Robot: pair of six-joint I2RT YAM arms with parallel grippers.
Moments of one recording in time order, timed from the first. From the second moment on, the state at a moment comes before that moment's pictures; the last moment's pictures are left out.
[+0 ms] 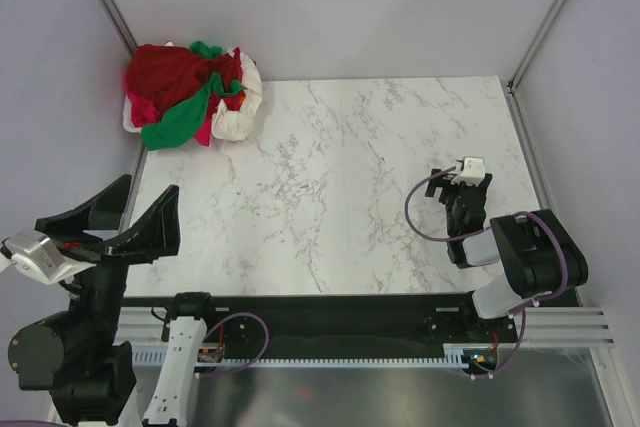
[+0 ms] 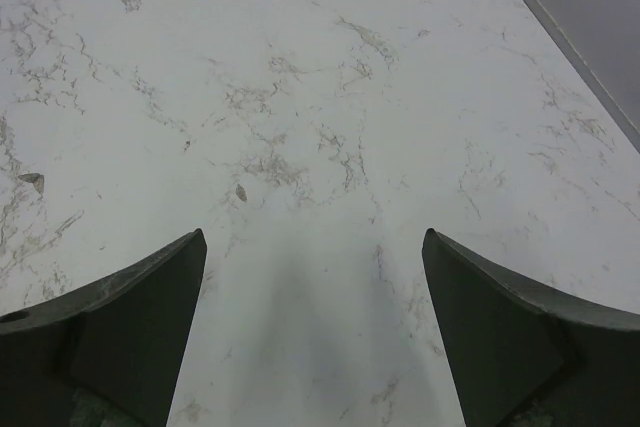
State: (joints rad) left arm 0.03 0.32 1.28 -0.43 0.21 -0.41; right arm 0.14 1.55 0.21 1.23 0.30 0.00
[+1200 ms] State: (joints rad) left arm -0.07 1.51 1.78 -0.83 -0.11 -0.34; right arm 0.29 0.99 0.50 0.53 0.43 0.32
